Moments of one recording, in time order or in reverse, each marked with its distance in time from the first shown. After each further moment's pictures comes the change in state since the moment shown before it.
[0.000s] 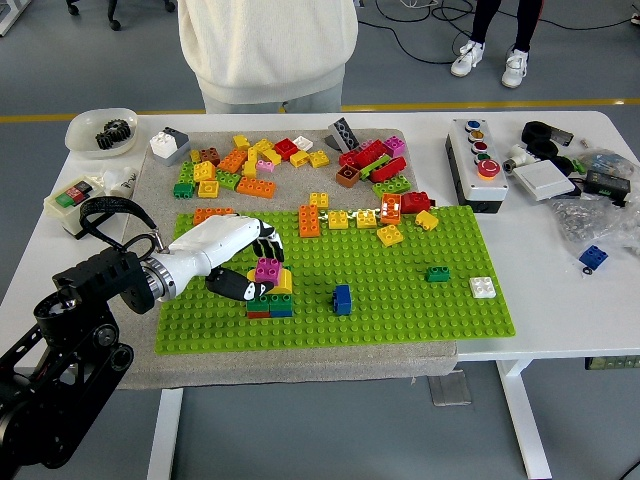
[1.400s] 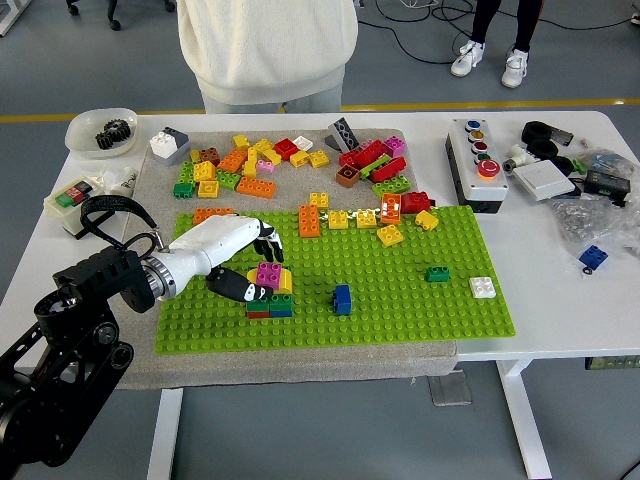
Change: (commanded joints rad) left arm -0.006 -0.002 -0.003 0.003 0.000 -0.004 0.002; right arm -0.001 0.001 -0.004 0.000 0.000 0.002 0.001
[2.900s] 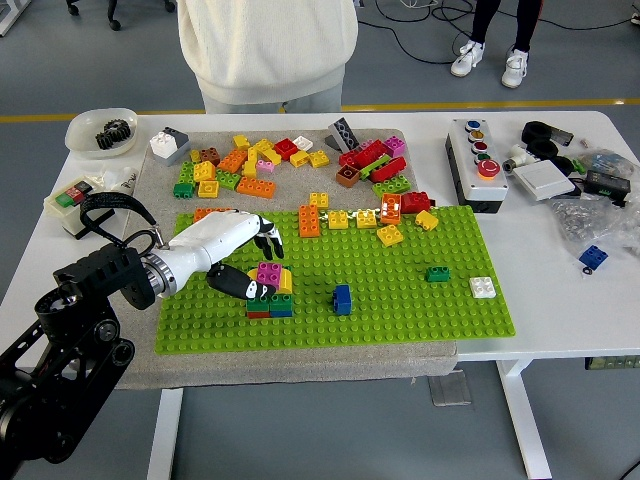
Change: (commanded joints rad) left arm -0.009 -0.005 -0.004 0.011 0.000 0.007 0.000; right arm -0.001 0.000 -0.005 0.000 0.000 0.002 0.003
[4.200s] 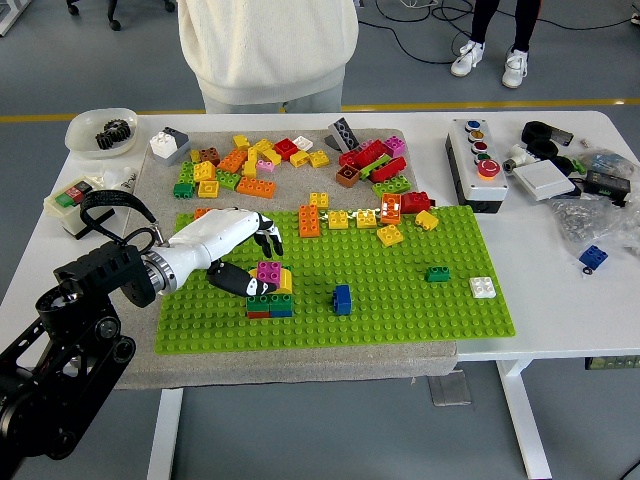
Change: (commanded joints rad) left arm -0.008 -0.003 -0.003 0.013 0.000 0.004 0.001; right arm 0.000 0.001 -0.002 0.000 0.000 0.001 0.001
